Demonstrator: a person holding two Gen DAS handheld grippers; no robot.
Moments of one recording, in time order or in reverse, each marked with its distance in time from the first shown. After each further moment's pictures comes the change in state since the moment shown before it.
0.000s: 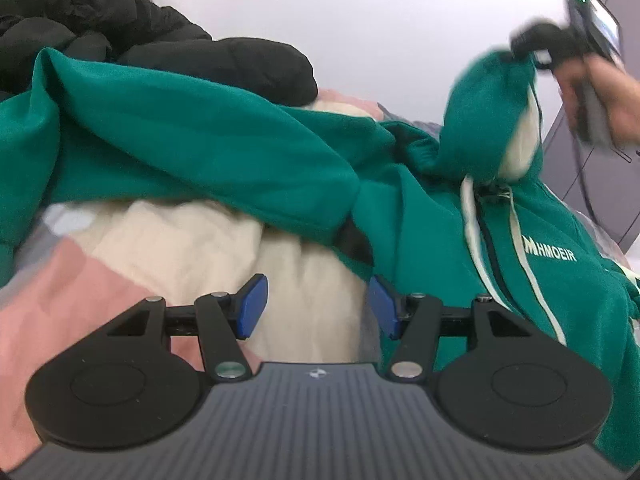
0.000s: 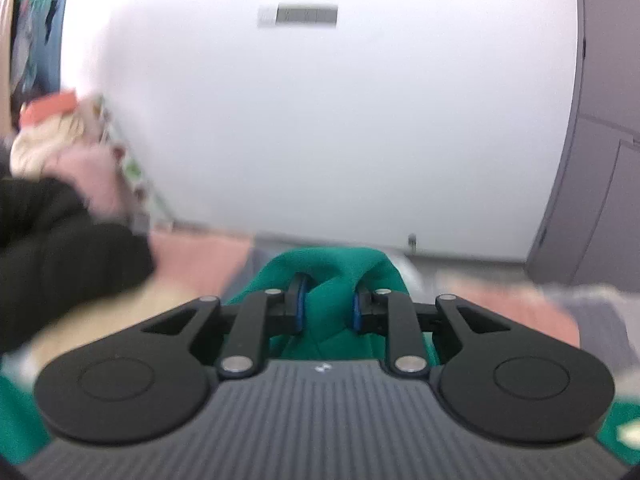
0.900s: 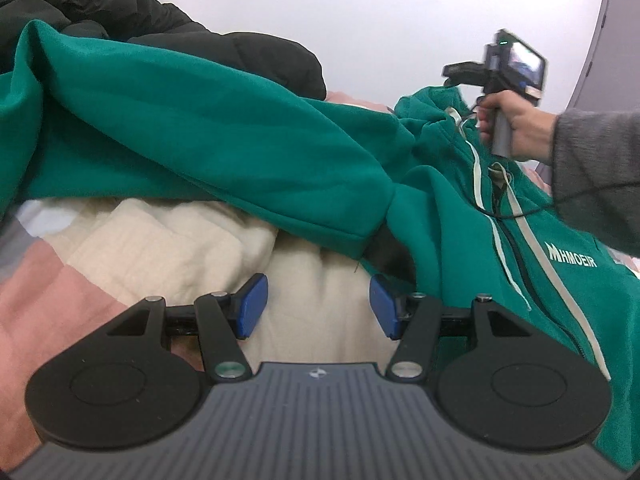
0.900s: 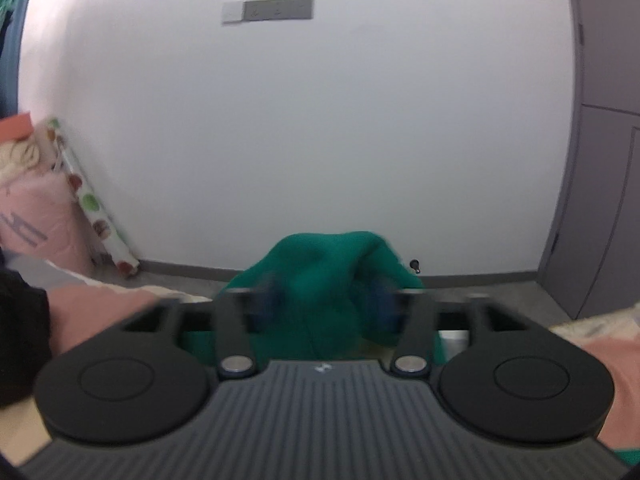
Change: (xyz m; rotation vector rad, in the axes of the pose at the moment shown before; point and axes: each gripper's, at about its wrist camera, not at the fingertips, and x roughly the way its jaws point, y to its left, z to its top) left arm 0.032 0.018 -0.009 -0.006 -0.042 -0.006; right arm 0.156 0.002 -0.040 0.090 -0.040 -0.035
